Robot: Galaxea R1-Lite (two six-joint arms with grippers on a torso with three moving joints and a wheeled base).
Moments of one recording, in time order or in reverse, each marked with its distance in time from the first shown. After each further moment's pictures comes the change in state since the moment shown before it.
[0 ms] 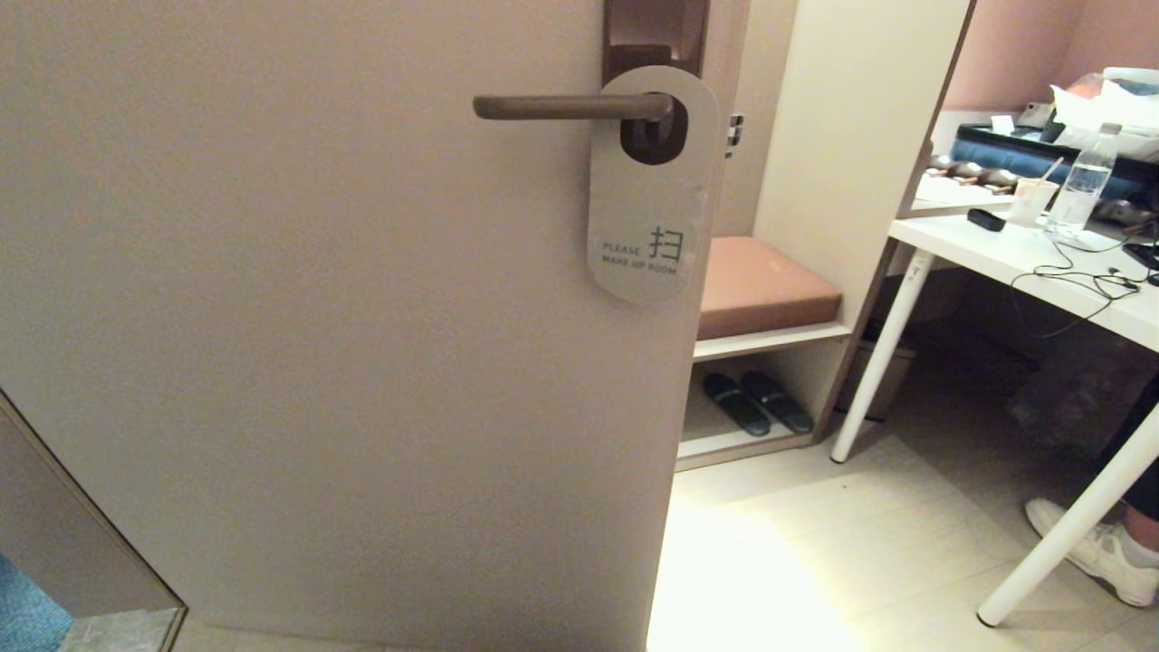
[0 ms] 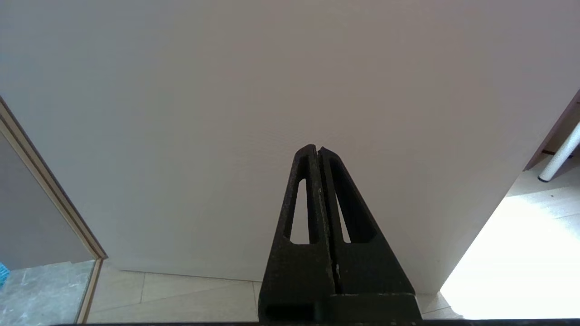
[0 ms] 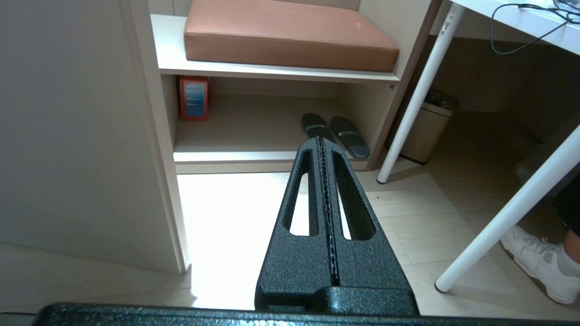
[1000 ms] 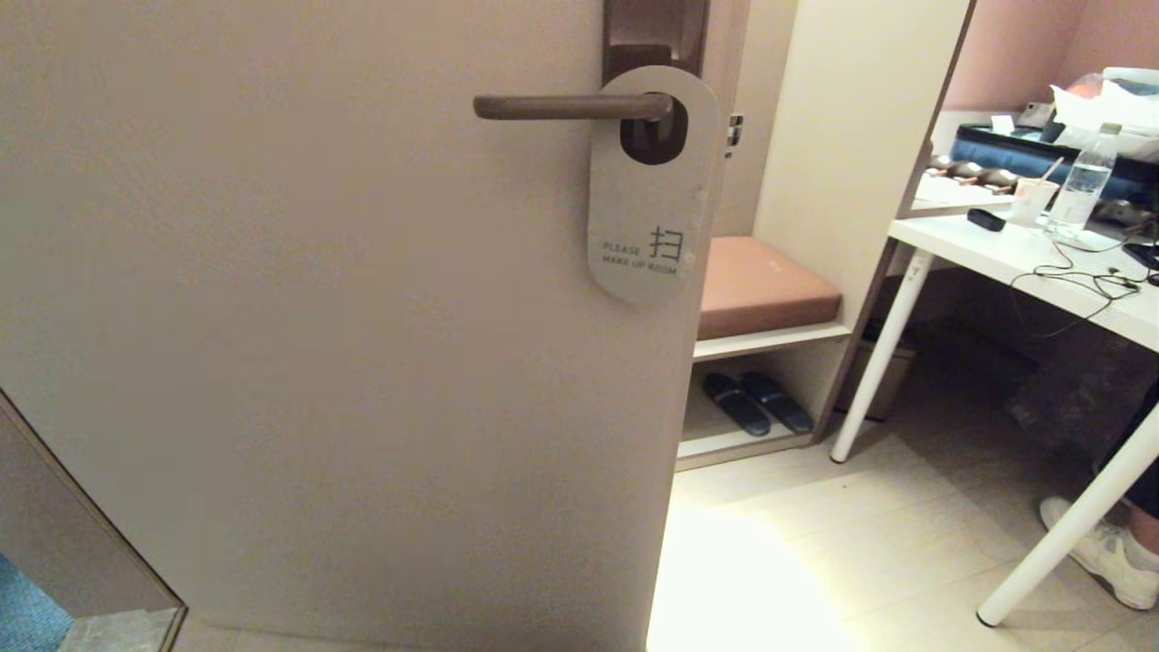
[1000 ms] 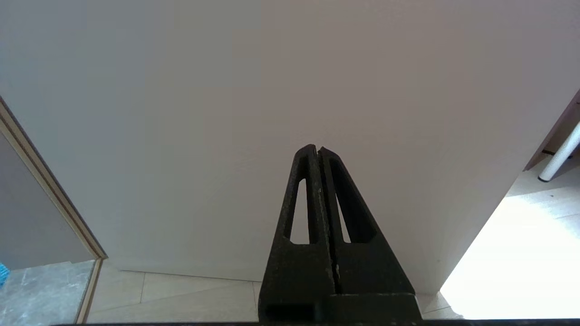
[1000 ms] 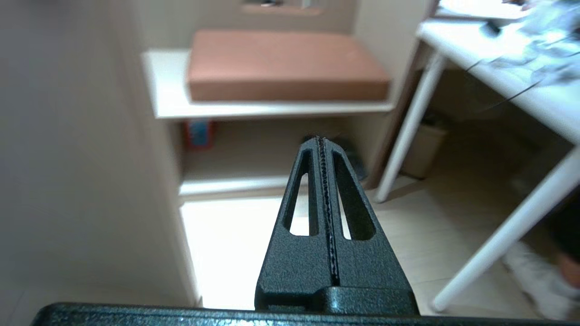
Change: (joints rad) left arm 0.000 0.000 0.000 0.000 0.000 0.000; right arm -0.018 0.496 -0.466 -0.013 0.001 0.041
